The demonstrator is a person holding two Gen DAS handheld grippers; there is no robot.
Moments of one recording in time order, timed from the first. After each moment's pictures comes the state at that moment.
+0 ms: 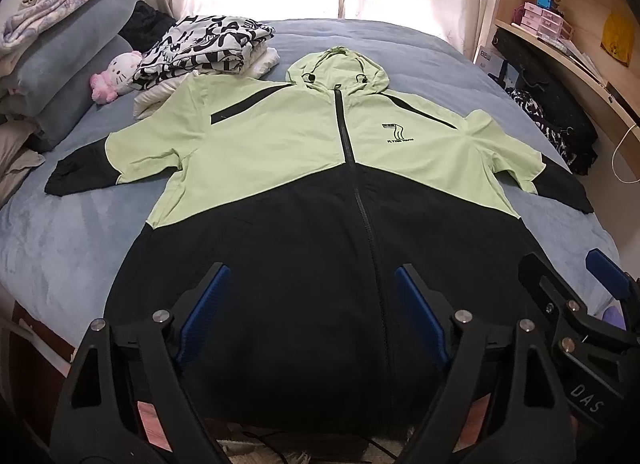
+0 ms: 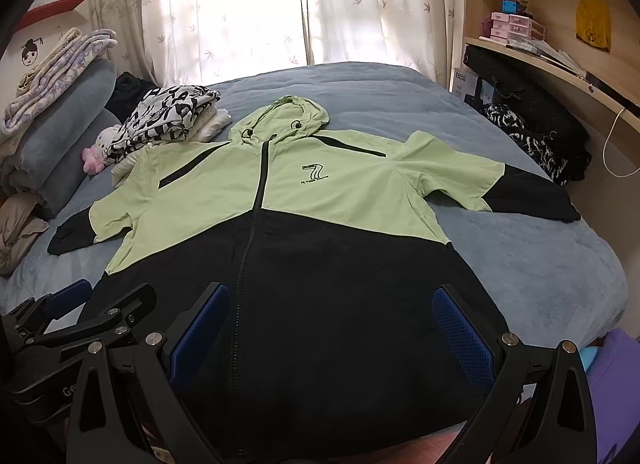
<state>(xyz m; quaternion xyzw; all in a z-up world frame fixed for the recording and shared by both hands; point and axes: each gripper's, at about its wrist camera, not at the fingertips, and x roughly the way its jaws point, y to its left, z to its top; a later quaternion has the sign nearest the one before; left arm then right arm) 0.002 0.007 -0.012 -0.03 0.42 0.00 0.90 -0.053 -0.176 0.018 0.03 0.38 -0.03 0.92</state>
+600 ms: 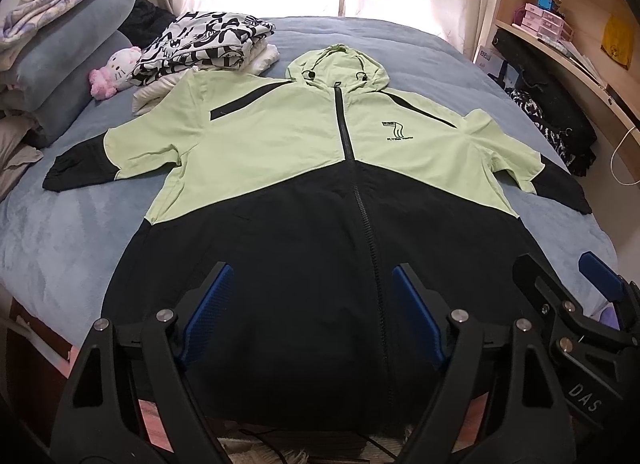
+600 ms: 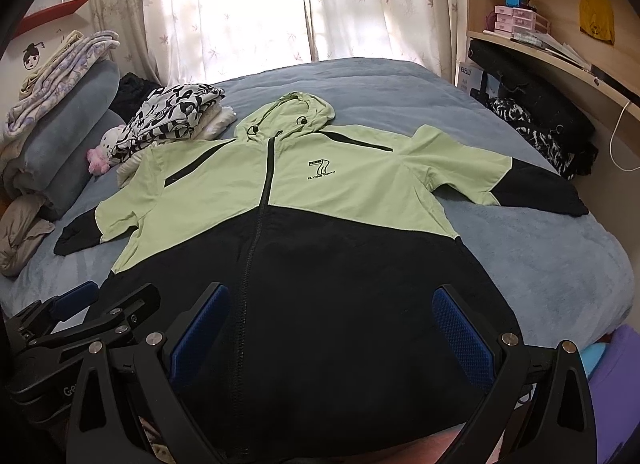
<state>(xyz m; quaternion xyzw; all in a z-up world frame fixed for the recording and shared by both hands) 0.002 0.008 -0.014 -0.03 0.43 0.00 0.90 -0.048 -0.178 0.009 0.04 0.39 -0.01 0.92</state>
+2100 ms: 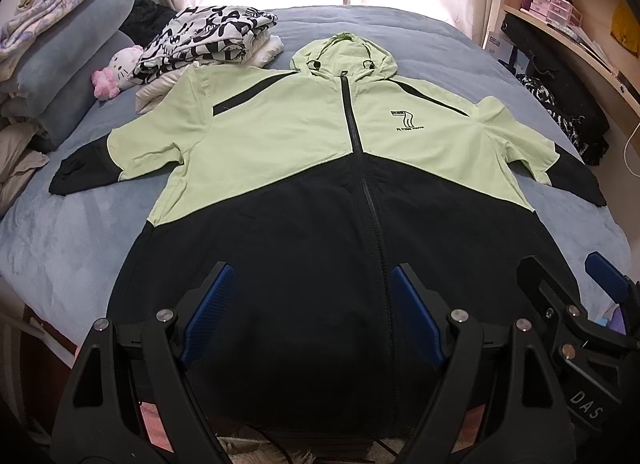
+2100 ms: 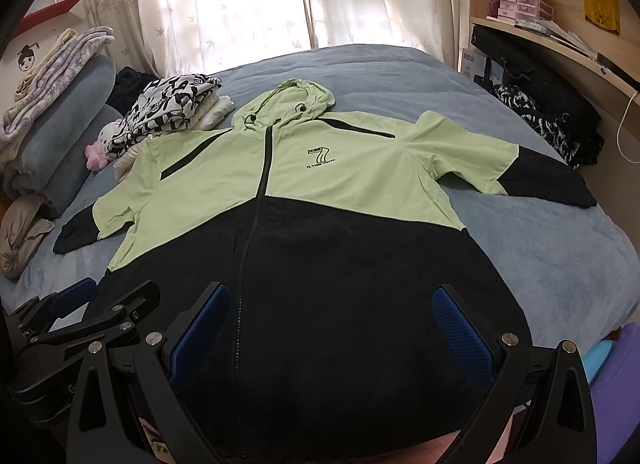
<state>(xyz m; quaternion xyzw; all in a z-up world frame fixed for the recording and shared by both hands) 0.018 0.005 -0.020 -0.01 0.44 0.01 0.90 -0.023 -0.185 -0.010 0.05 0.41 -0.01 0.91</state>
